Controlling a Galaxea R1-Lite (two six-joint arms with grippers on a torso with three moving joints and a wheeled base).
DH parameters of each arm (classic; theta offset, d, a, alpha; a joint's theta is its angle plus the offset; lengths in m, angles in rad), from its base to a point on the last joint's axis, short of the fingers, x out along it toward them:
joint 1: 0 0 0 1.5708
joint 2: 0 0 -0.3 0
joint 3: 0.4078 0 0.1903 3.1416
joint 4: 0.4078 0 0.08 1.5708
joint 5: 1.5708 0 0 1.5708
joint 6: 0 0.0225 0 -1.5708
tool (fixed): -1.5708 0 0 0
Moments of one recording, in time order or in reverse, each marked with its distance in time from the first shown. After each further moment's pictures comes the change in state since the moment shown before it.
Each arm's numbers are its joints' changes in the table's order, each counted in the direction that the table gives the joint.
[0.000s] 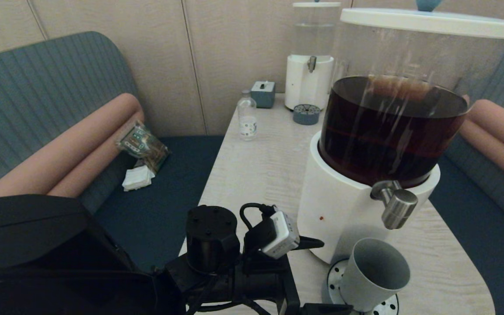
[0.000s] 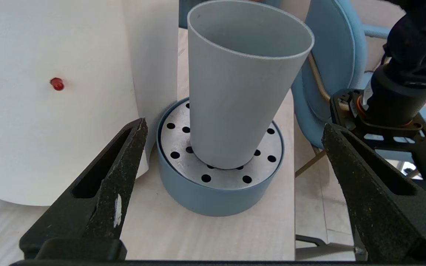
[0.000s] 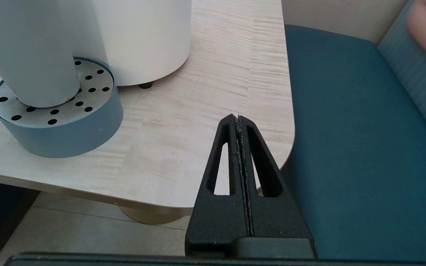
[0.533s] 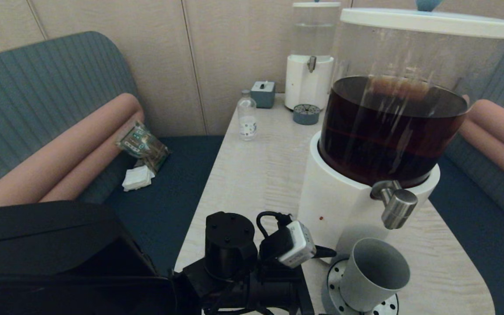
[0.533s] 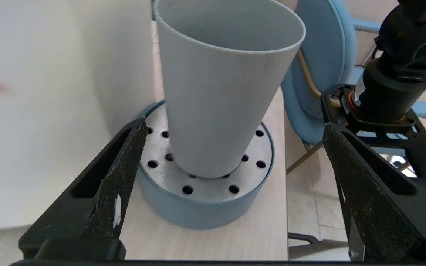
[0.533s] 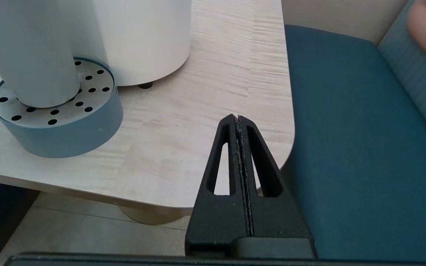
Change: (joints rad) left arm -0.046 -0.058 0.047 0.007 0.000 0.000; right arm 0.000 0.000 0.000 0.000 0.000 0.000
